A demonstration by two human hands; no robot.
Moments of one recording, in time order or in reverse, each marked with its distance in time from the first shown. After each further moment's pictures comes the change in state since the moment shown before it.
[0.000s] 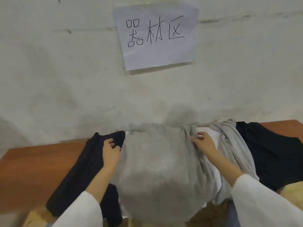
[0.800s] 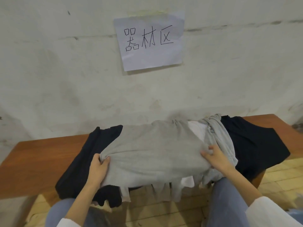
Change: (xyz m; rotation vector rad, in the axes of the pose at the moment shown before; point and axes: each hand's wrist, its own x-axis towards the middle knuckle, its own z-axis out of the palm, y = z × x) left_hand -0.082 -0.047 -0.074 0.074 -0.085 0.121; right_hand -0.111 0.043 -0.068 -0.102 -0.043 0.048
